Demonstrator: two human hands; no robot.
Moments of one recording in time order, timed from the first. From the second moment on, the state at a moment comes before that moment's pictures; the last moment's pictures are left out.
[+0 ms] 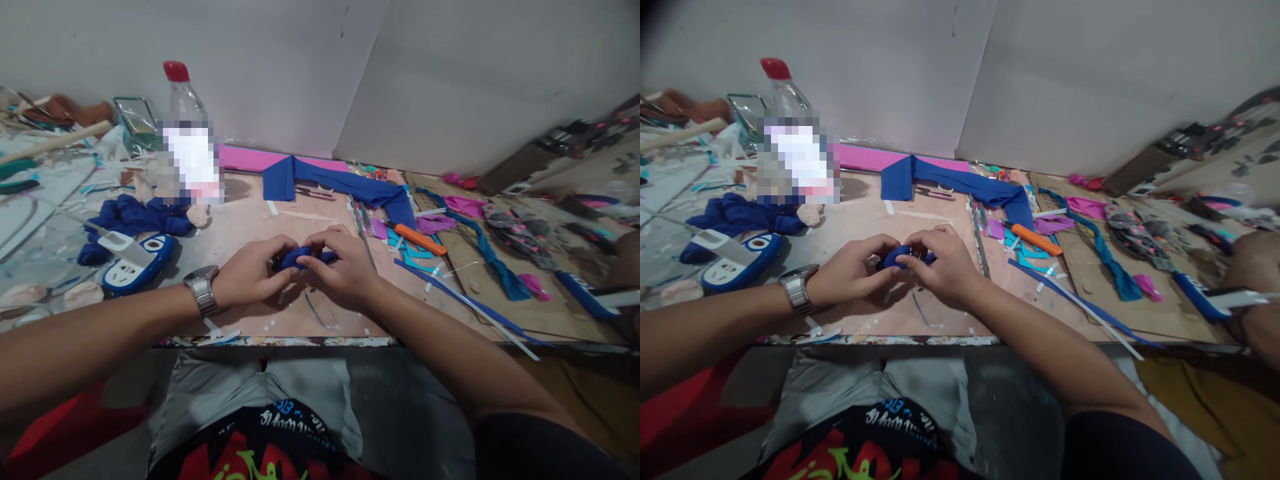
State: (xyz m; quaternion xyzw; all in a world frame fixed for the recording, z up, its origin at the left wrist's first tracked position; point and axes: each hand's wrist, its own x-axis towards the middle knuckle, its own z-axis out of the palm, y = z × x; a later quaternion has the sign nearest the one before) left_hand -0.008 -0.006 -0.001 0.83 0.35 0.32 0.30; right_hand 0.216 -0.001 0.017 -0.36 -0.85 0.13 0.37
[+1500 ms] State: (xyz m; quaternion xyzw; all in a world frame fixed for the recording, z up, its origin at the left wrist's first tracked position) left_hand -0.002 -0.002 -0.003 0.73 0.32 0.34 0.51; right_hand 0.216 0.002 0.013 -0.31 -0.86 0.17 0.38
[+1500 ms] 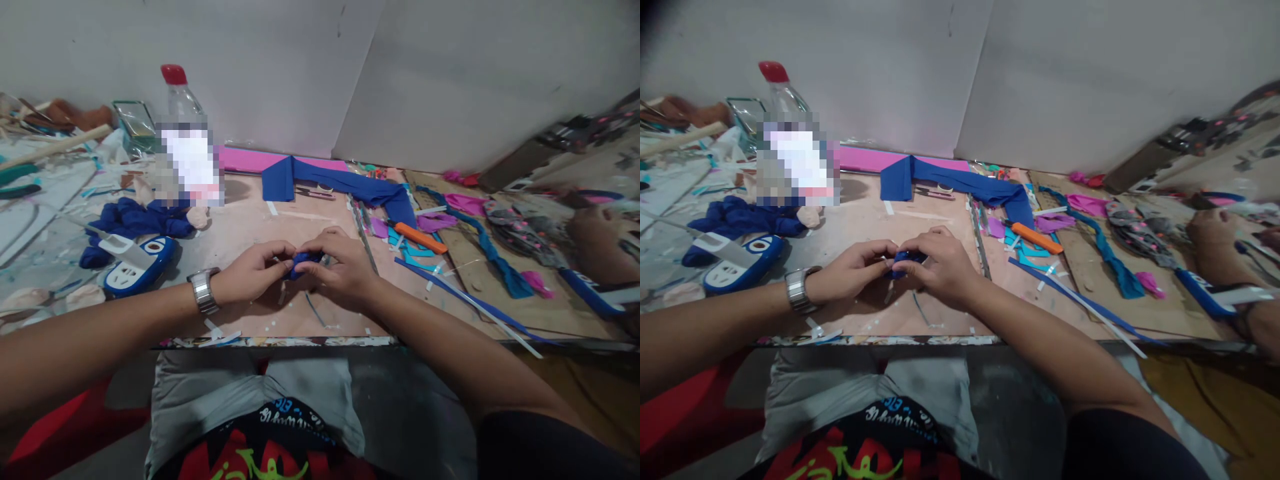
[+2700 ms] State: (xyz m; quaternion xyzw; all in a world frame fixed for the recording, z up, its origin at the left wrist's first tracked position) left_hand -0.003 -0.003 0.001 0.72 0.31 0.34 0.52; right_hand 0.216 -0.003 0.015 -0.34 -0.85 0.17 0.36
